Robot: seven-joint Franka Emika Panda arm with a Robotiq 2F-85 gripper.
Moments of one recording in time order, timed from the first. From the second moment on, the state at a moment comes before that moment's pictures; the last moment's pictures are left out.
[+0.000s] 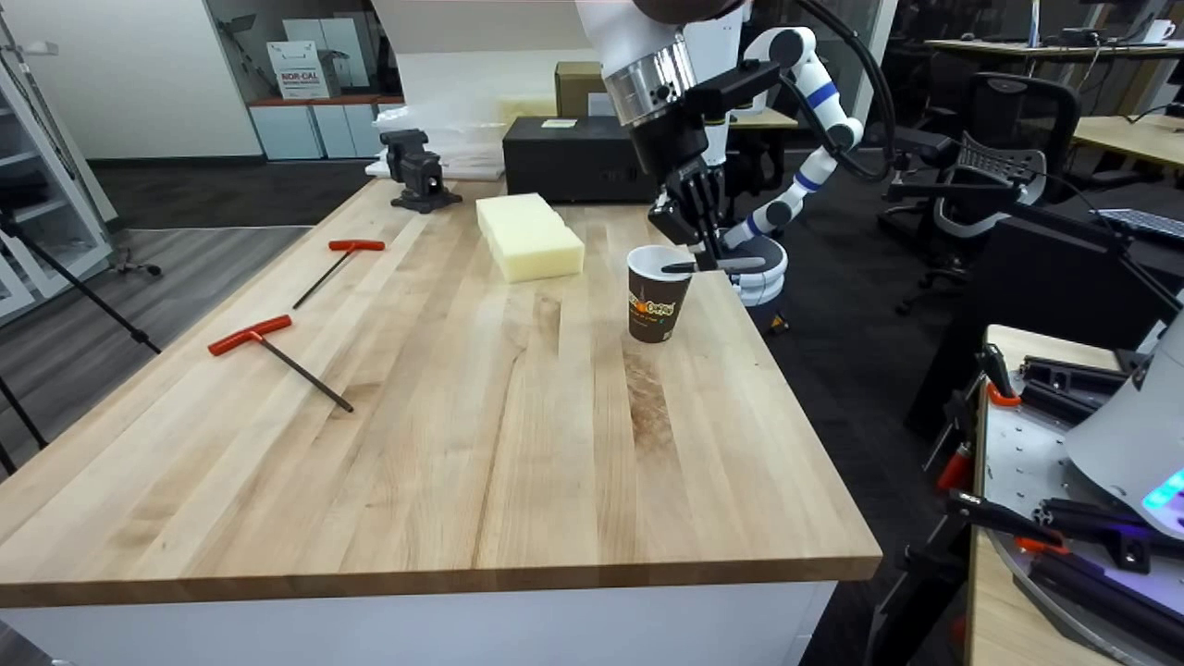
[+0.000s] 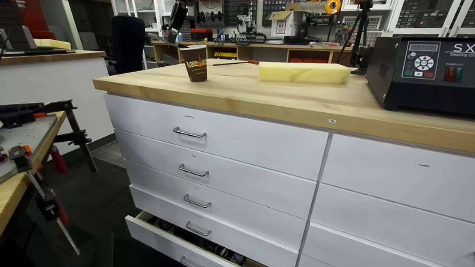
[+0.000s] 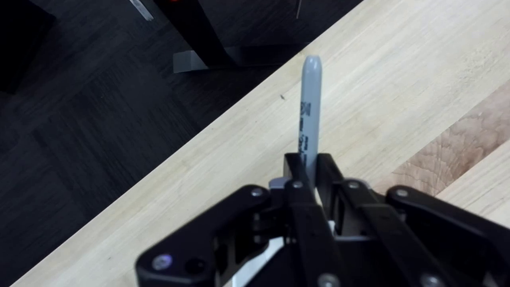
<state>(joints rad) 0.13 0.25 0.07 -1.95 -0.01 1.79 0.28</state>
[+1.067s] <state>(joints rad) 0.13 0.33 0.06 -1.85 -0.01 1.80 0.28</state>
